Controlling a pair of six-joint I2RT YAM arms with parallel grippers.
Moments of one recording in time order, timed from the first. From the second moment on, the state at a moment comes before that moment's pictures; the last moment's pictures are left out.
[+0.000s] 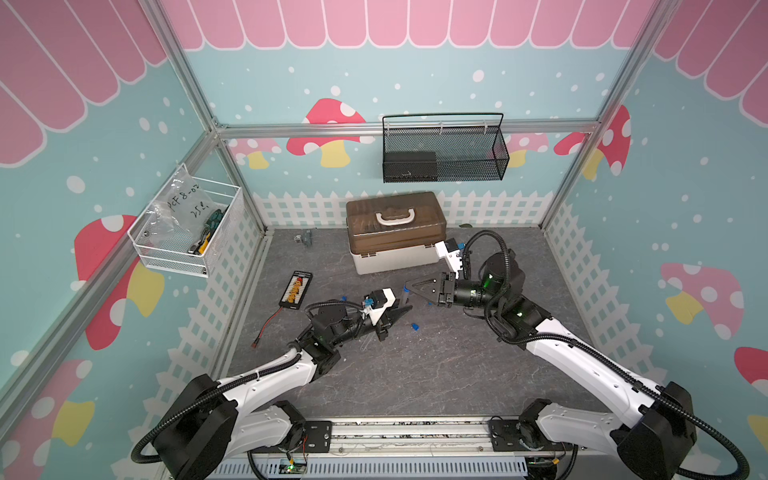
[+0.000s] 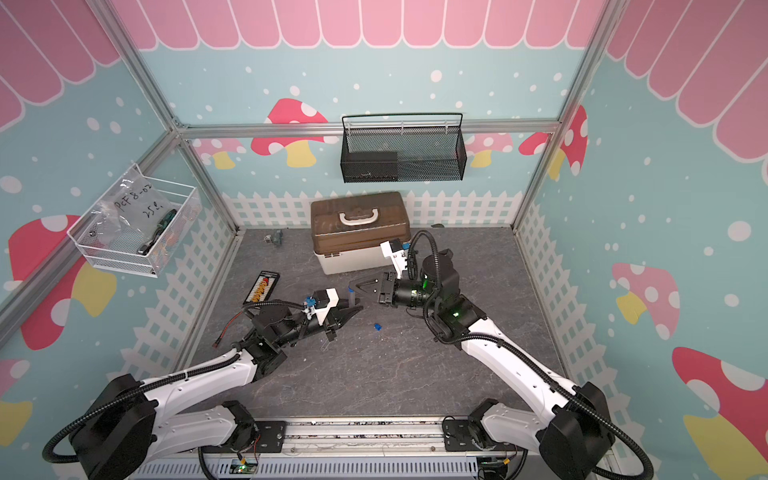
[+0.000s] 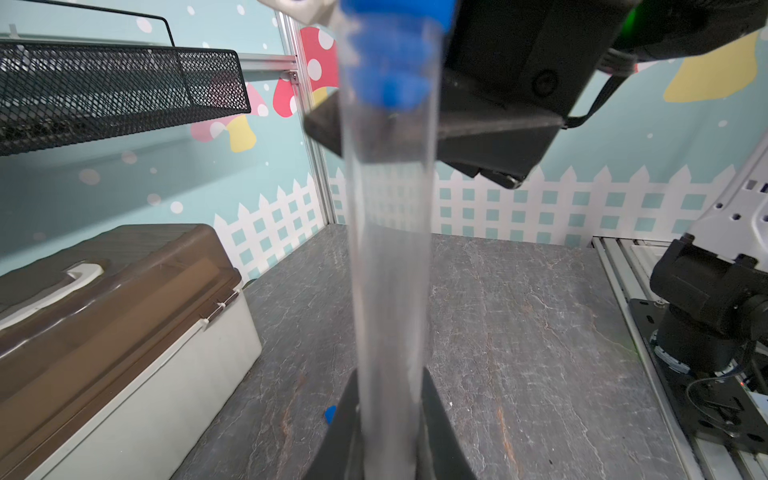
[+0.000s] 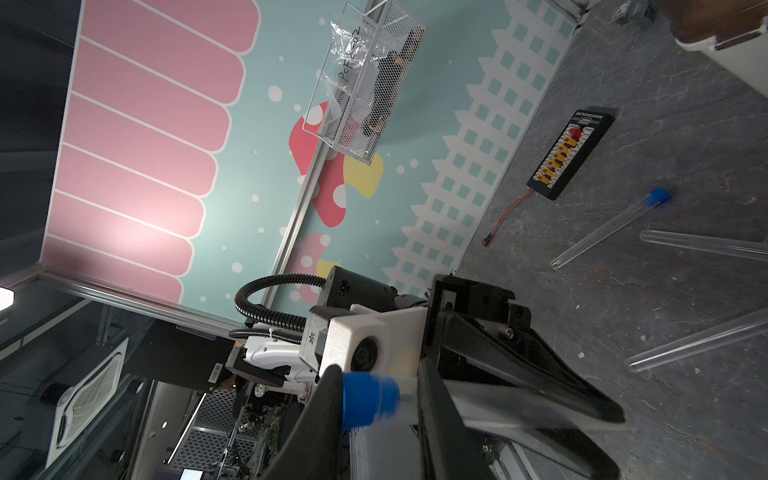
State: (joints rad) left arm -0.65 1.17 0.50 0.72 0.50 0.13; right arm 0.62 1.19 0.95 0.16 -0.76 1.07
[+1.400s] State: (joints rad) left arm -0.67 1.06 0.65 0.26 0.37 0.36; right arm 0.52 1.13 1.12 -0.19 -0.76 0.88
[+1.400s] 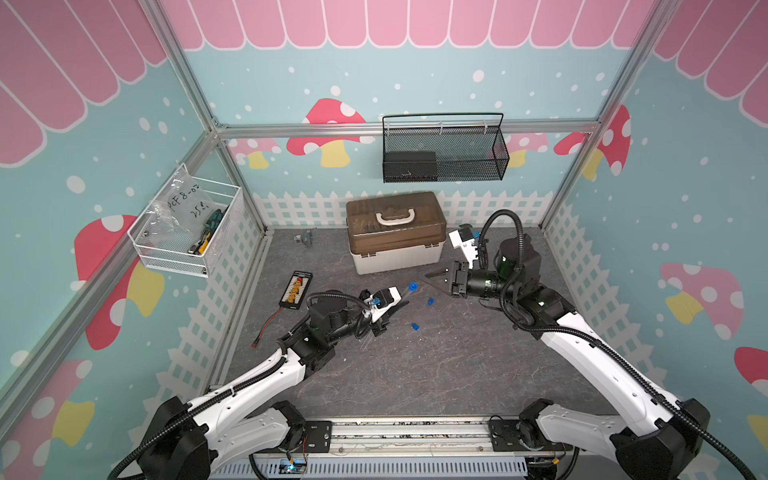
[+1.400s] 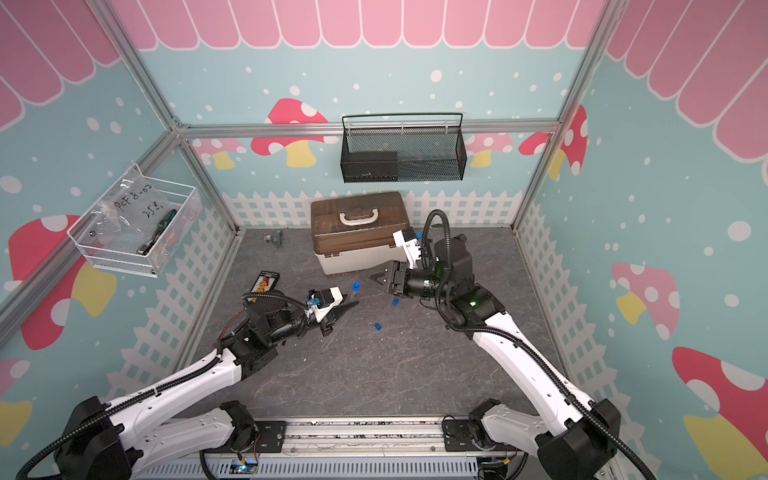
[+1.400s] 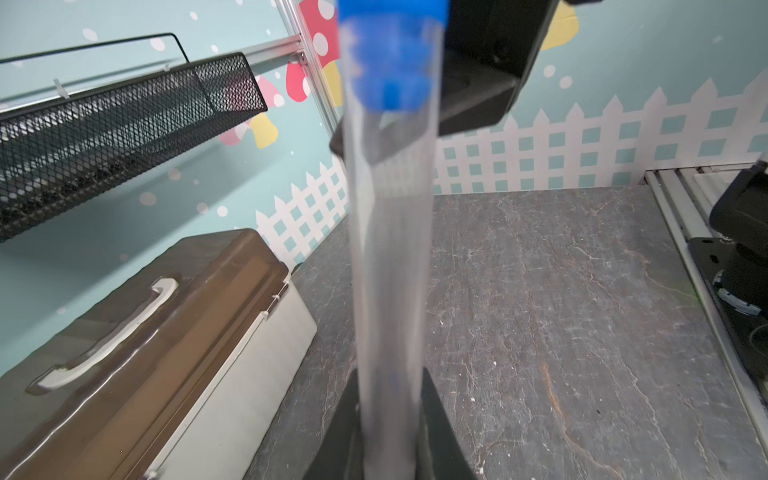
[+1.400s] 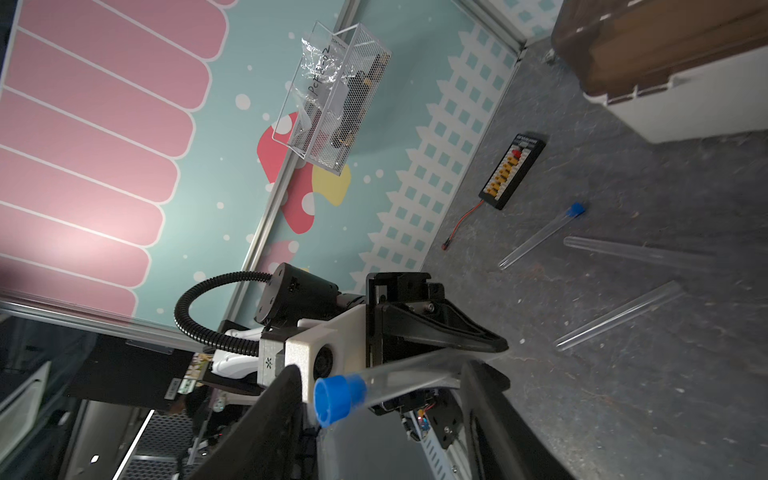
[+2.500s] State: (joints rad) left arm -0.43 1.28 0.80 -0.71 -0.06 0.31; right arm 0.46 1.06 0.89 -0.52 -0.47 0.60
